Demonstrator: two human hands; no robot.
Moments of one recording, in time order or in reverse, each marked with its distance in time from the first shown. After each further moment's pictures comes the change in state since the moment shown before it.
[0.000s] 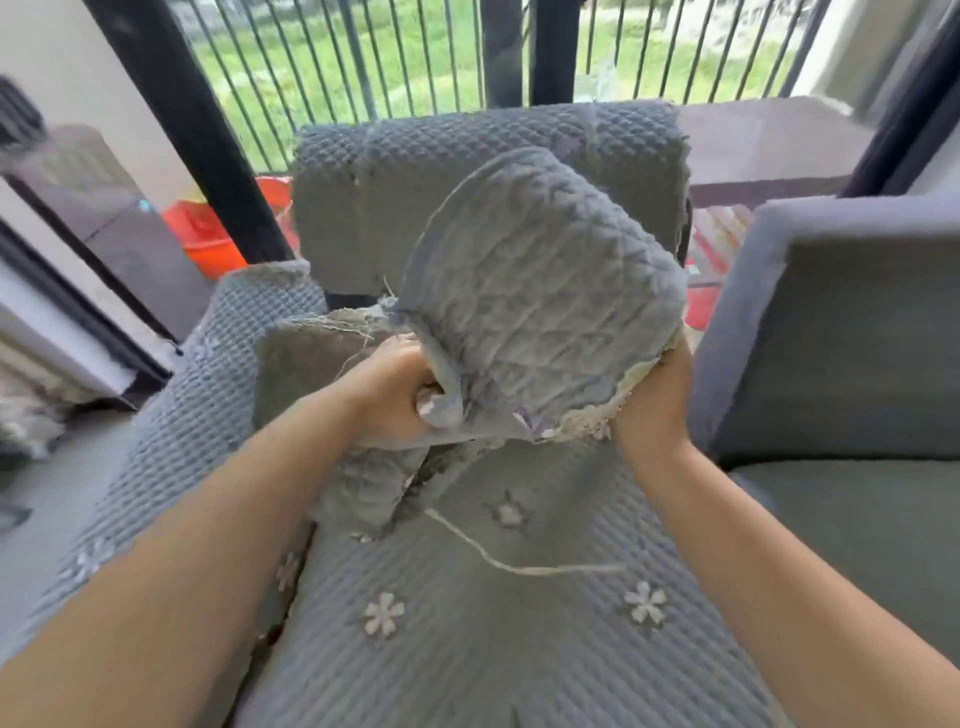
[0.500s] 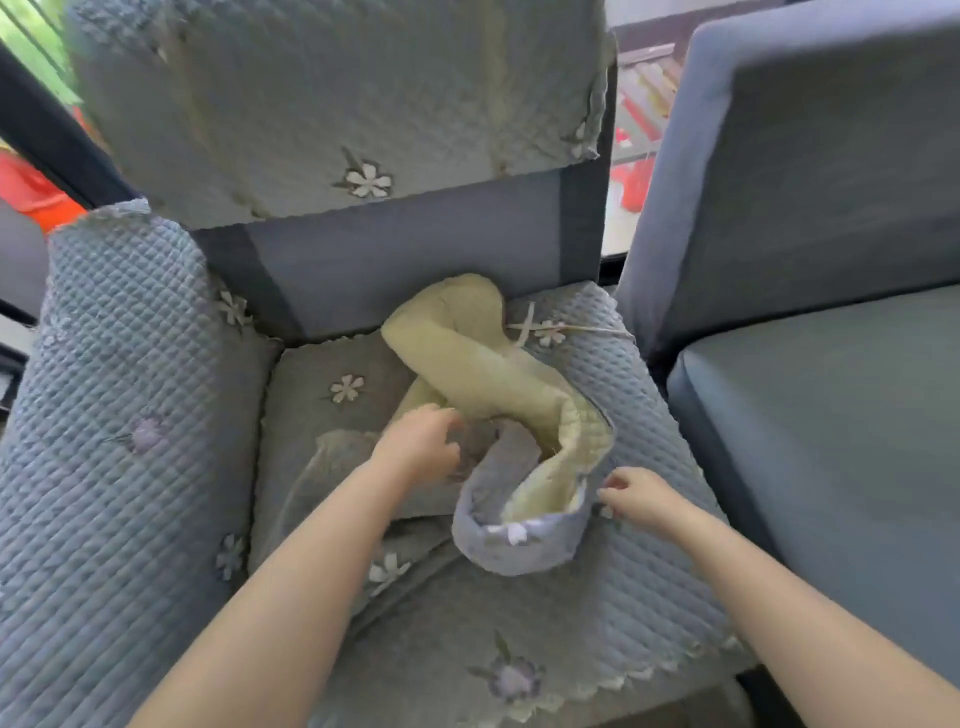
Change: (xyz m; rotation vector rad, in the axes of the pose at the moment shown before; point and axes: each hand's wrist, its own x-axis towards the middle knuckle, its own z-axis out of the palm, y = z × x) left_hand 0.035 -0.042 0.199 0.001 -0.463 -0.418; right_hand -0.043 0.118 -0.229 -1.411 -0.107 0.901
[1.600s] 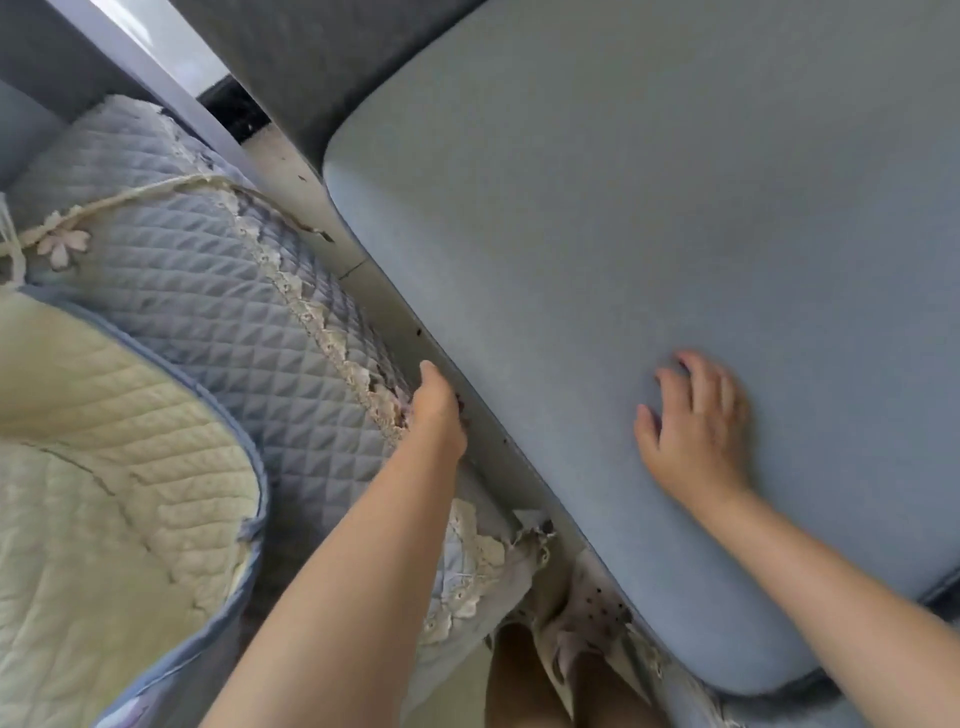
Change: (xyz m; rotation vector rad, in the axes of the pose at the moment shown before) left_hand 0.243 0.349 0.386 -1.291 -0.163 -0.764; right_hand 0.120 0.448 -0.087 -0.291 0.868 0.032
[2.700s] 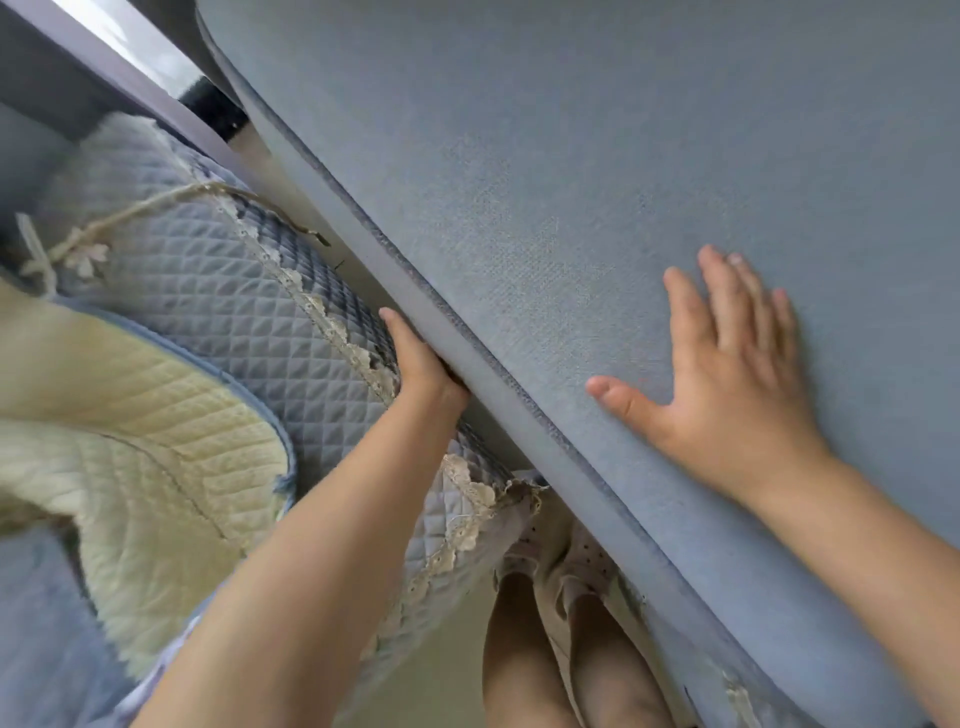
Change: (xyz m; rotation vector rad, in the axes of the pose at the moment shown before) left_hand -0.084 0.019 0.006 -0.327 -0.251 0.086; right_hand -0.012 -0.029 -0.126 -0.017 0.020 -0.100
